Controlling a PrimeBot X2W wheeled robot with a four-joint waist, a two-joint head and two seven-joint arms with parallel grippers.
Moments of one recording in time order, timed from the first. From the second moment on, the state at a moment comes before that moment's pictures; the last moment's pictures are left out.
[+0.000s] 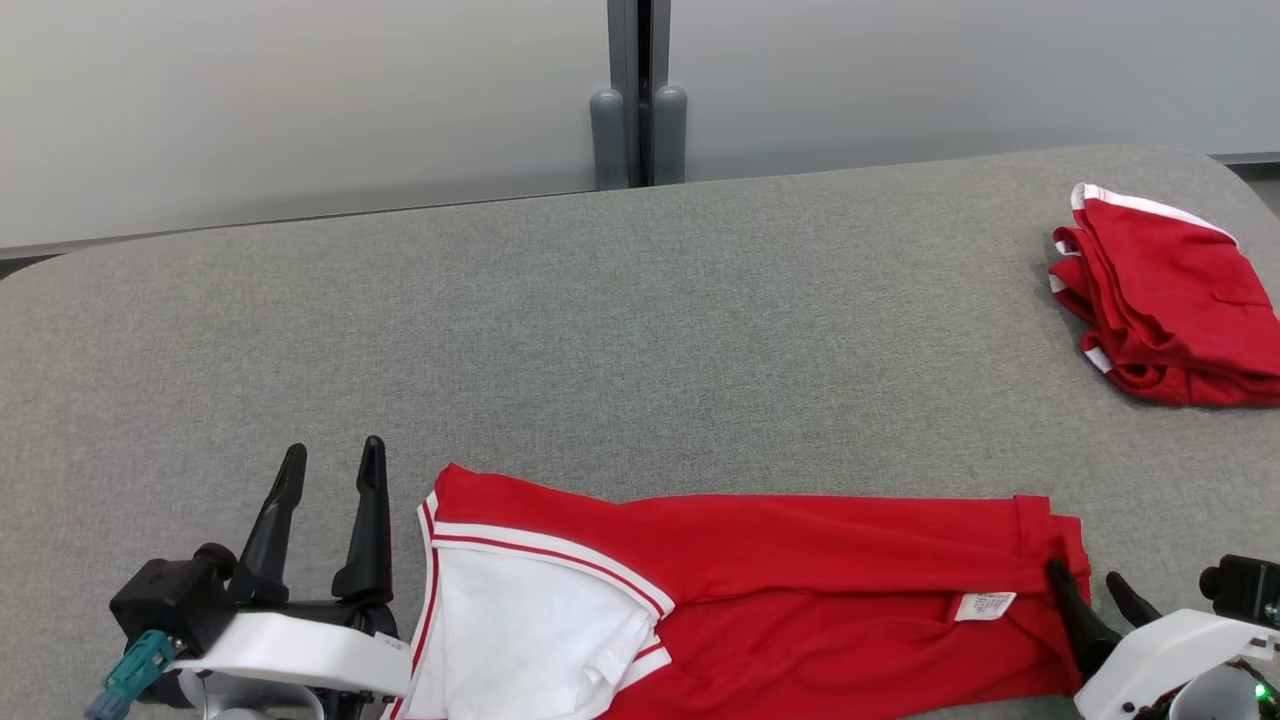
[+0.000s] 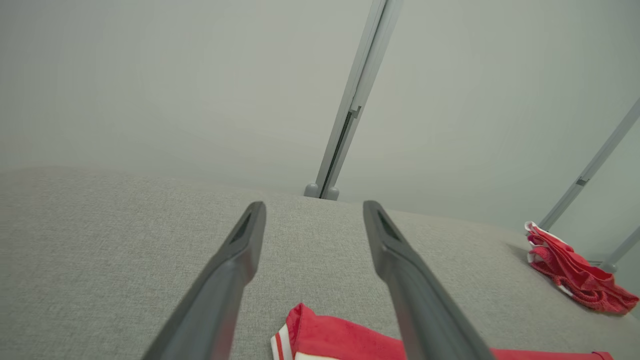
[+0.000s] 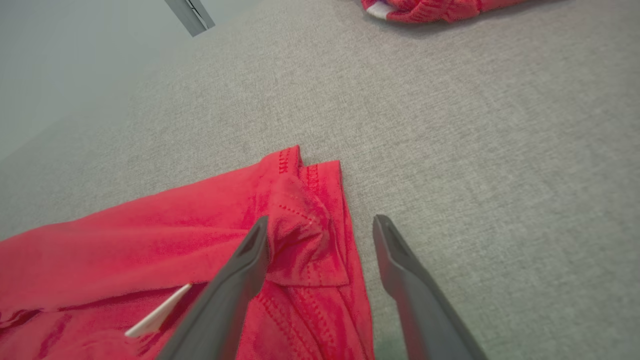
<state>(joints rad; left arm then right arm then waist) -0.04 0.30 -0.32 0.00 -0.67 0.18 -0.26 -0.08 -0.25 0.07 0.45 0.61 0.13 0.15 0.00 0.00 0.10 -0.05</state>
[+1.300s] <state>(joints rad) -0.07 0.30 -0.33 0.04 -0.67 0.16 -0.25 -0.18 -0.38 0.09 0.24 0.93 0.13 0.32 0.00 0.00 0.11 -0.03</state>
